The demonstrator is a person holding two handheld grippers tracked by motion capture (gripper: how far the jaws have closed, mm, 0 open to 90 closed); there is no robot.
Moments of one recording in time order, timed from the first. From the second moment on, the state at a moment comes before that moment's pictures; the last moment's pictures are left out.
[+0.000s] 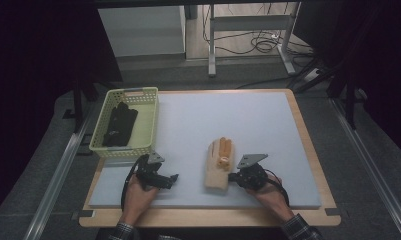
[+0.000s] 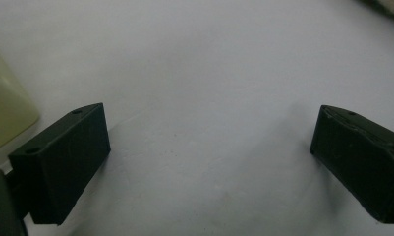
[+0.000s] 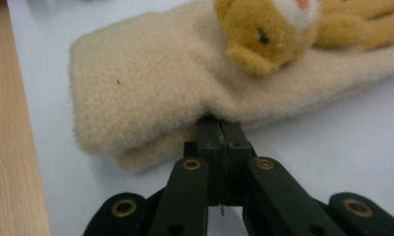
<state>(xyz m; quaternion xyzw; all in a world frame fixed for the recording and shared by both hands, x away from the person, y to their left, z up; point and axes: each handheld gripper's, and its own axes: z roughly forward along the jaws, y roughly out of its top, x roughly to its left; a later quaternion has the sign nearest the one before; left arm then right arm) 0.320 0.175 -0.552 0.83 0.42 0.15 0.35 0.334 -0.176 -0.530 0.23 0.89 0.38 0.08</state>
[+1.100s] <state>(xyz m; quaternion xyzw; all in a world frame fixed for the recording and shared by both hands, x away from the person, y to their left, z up) 0.320 0.175 -0.552 0.83 0.42 0.15 0.34 0.343 -0.125 -0.526 0.21 0.89 0.39 0.11</state>
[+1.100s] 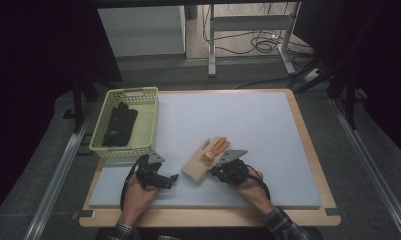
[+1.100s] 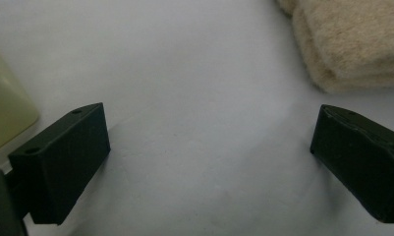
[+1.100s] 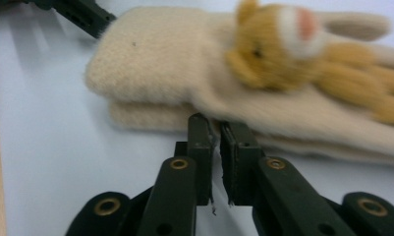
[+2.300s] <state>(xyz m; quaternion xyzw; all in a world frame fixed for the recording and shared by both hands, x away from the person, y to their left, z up) 0.321 0.156 -0.518 0.83 0.41 0.11 0.37 0.373 -0.239 -0.532 0.35 0.85 0.36 0.18</state>
